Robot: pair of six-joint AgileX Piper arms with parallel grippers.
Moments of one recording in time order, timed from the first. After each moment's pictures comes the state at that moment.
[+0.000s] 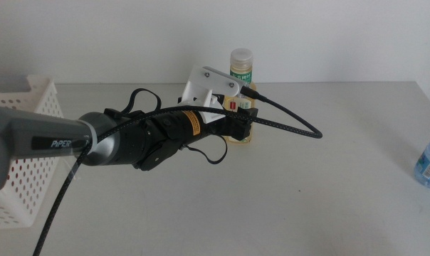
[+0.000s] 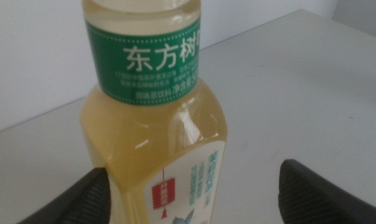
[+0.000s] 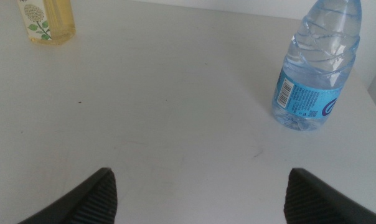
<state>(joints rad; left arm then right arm) -0.51 1.97 -1.11 0.40 -0.52 -0.39 0.07 -0.01 0.02 0.03 0.38 -0.10</state>
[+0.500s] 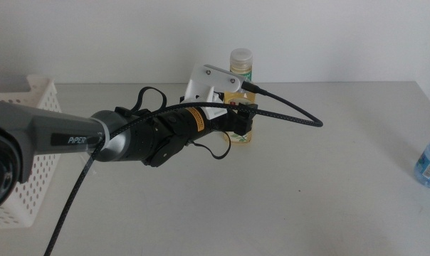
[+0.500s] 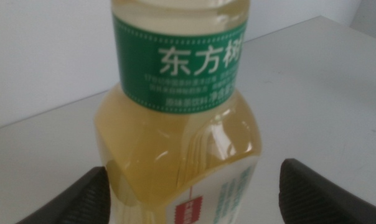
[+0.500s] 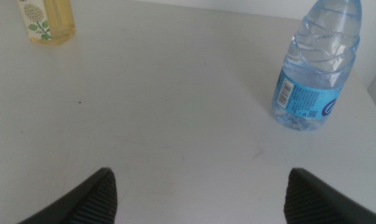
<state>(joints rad) -0.51 2.02 -1.17 0.34 -0.51 -0.38 0.07 -0.01 0.02 0.03 0.38 -0.10</state>
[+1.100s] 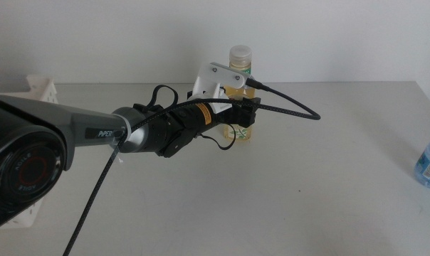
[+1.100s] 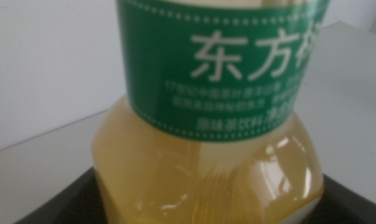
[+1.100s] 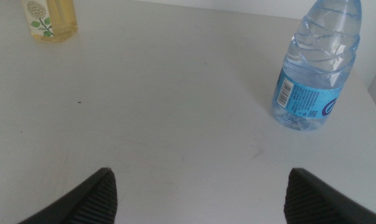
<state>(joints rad) -0.49 2.17 -1.34 0.36 -0.51 -0.38 0.07 -0.01 0.02 0.03 0.38 -0.10</state>
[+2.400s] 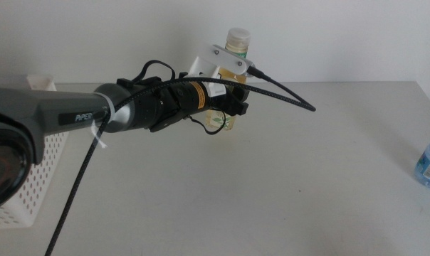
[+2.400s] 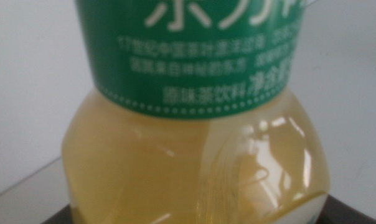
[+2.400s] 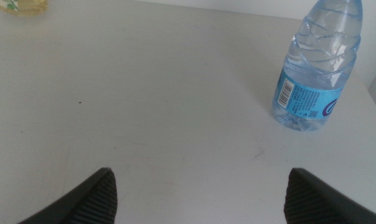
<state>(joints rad) -0.47 2.09 -1.41 0.65 -0.27 -0.52 0.07 -0.01 0.02 0.03 0.38 -0.10</state>
